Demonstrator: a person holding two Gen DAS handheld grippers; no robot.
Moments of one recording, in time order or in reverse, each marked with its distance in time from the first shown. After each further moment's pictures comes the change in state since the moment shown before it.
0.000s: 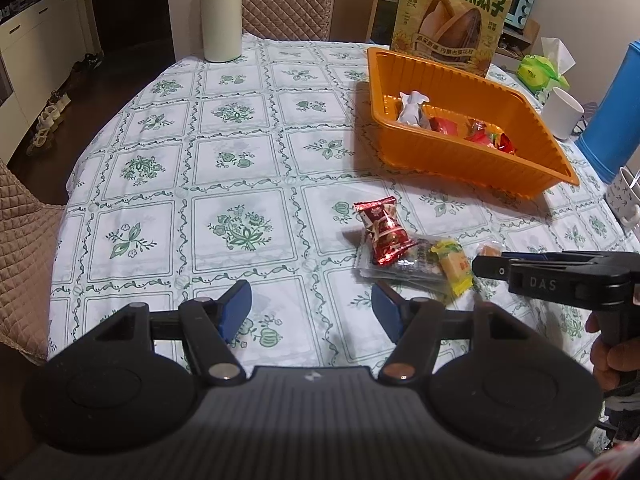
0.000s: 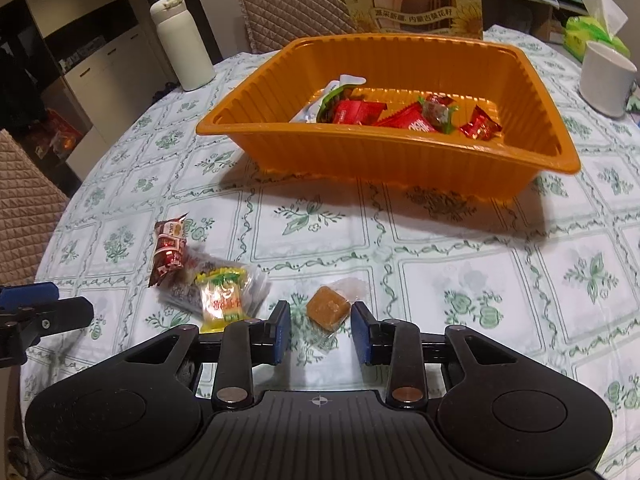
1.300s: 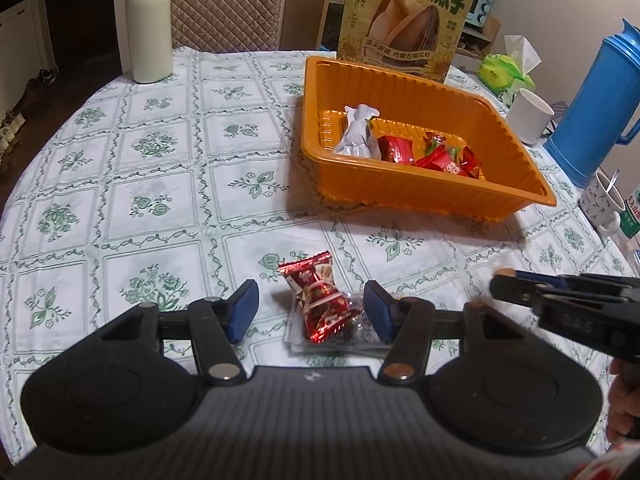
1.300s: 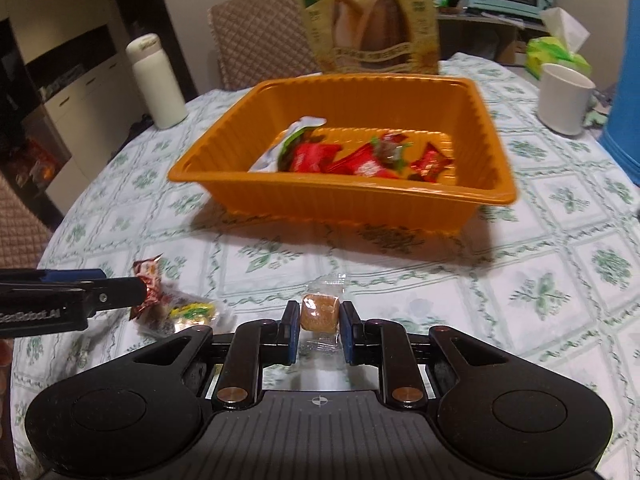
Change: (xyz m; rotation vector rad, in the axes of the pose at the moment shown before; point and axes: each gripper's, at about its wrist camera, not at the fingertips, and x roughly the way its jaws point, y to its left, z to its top) left arm 0.048 -0.034 0.037 0.061 -0.016 -0.129; right arm -0.031 -0.021 0.006 0.051 -0.094 -0.075
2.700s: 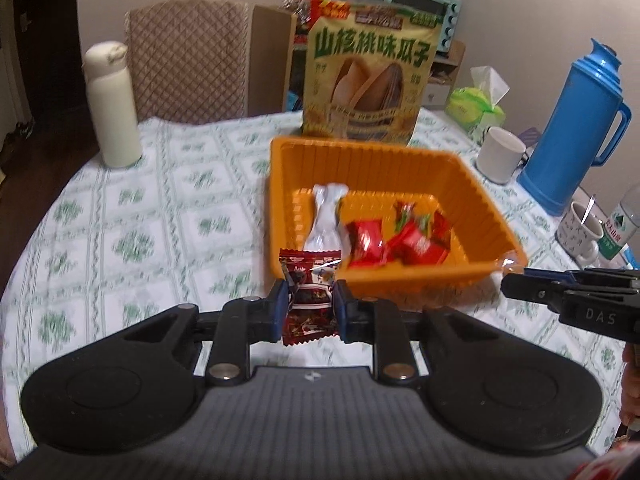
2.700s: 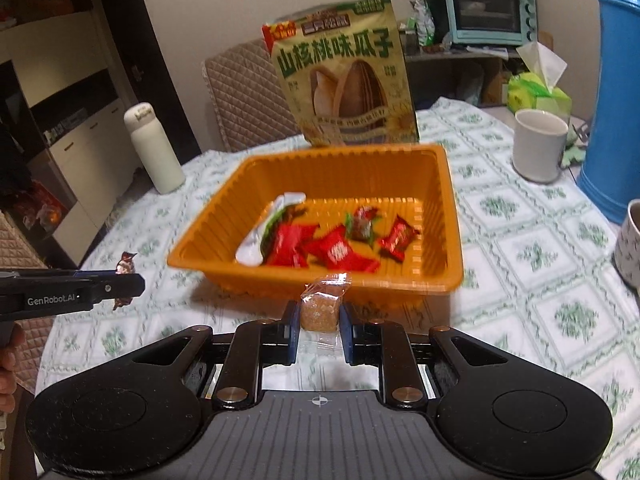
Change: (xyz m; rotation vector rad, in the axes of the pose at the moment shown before) left arm -0.020 -0.016 0.066 0.104 -0.117 -0.053; right arm -0.037 -0.022 0.046 0.028 -0.123 0.043
